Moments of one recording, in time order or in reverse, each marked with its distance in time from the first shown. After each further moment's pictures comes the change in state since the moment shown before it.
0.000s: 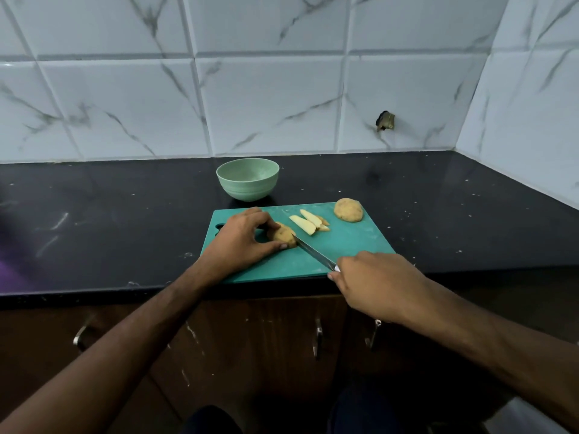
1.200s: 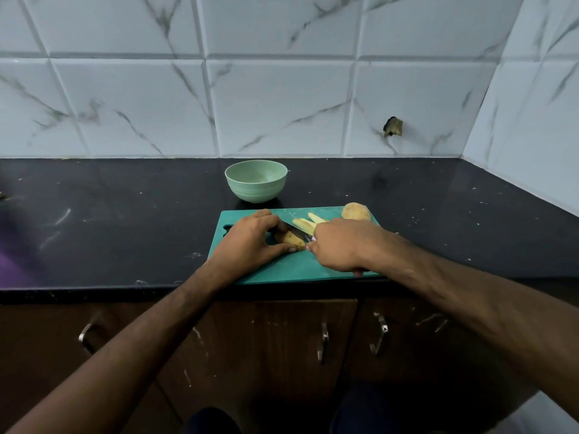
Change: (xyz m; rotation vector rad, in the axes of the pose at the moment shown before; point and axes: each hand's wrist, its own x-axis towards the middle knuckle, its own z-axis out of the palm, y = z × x) left_hand -0.001 -0.003 0.003 0.063 0.035 0.042; right_hand 0.061 -0.024 -0.043 0.010 -0.078 0.004
